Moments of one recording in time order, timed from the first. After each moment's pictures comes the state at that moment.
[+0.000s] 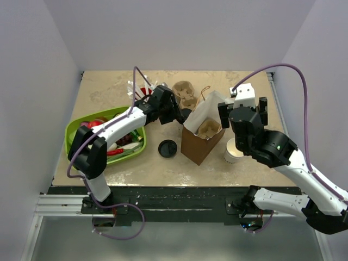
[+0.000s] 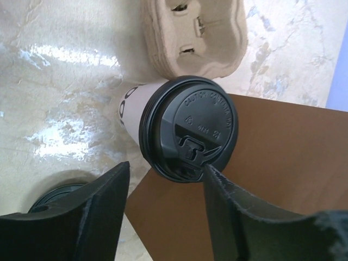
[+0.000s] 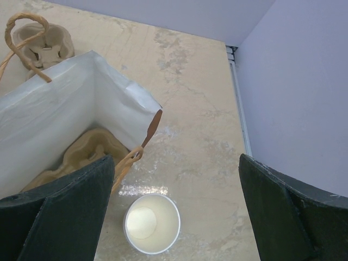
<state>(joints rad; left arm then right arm) -0.63 1.75 1.39 -0.42 -0.02 -0.90 0.88 0.99 1.32 -0.80 1.01 0.09</state>
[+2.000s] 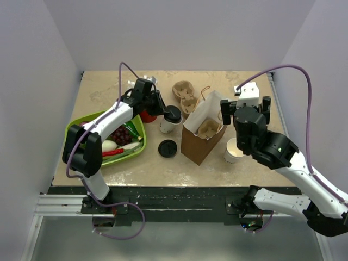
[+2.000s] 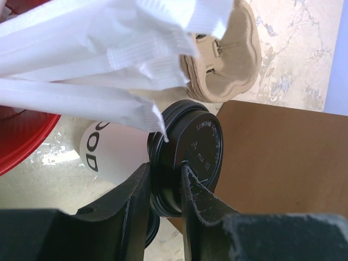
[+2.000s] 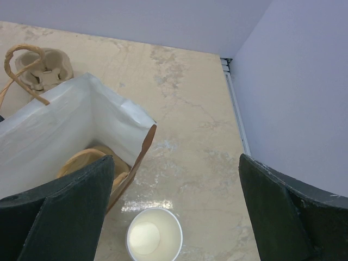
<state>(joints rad) -0.43 1.74 1.36 -0.38 0.20 -0.70 0.87 0.96 1.29 -0.68 1.03 0.04</state>
